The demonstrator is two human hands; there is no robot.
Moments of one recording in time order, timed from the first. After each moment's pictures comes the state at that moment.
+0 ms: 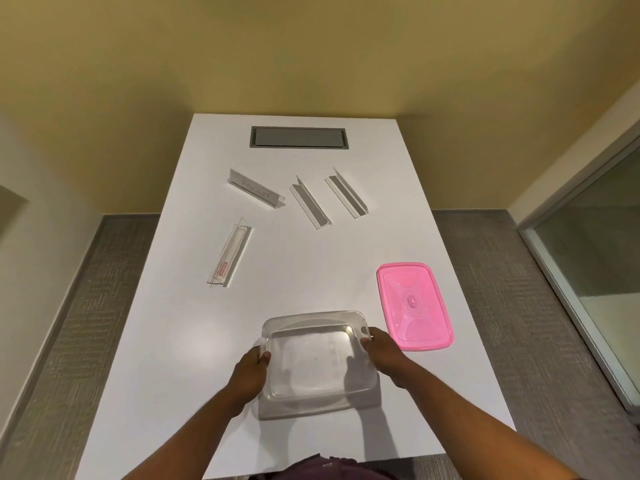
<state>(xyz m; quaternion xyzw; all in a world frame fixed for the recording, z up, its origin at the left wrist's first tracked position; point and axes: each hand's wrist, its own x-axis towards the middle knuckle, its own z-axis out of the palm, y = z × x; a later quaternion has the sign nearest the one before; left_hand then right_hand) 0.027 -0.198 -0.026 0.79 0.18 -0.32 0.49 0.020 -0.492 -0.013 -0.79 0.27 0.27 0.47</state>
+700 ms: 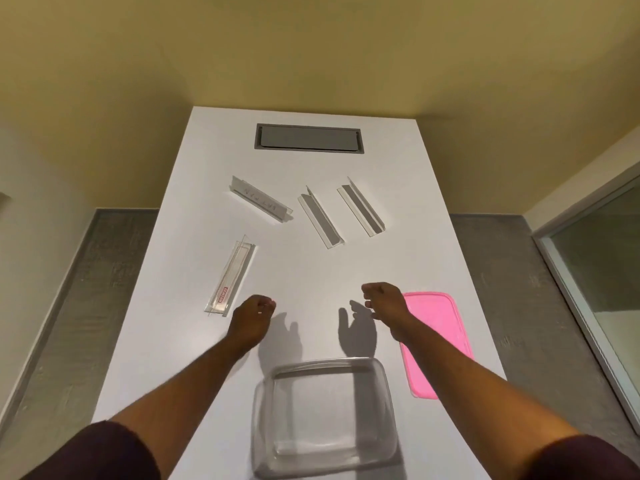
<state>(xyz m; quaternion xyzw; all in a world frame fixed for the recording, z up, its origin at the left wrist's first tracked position) 0.202 -0.206 0.001 0.85 0.15 -0.21 0.46 0.198 -0.492 0.011 -0.77 0.31 0.16 0.54</state>
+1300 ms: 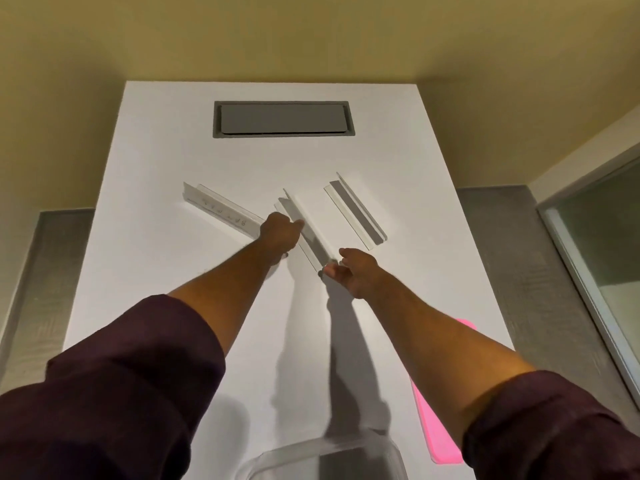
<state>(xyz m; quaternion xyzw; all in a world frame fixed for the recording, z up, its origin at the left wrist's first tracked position) 0.480 -0.336 -0.021 0.80 0.17 -0.27 0.51 0.403 -0.488 -0.058 -0.43 0.51 0.13 0.74</state>
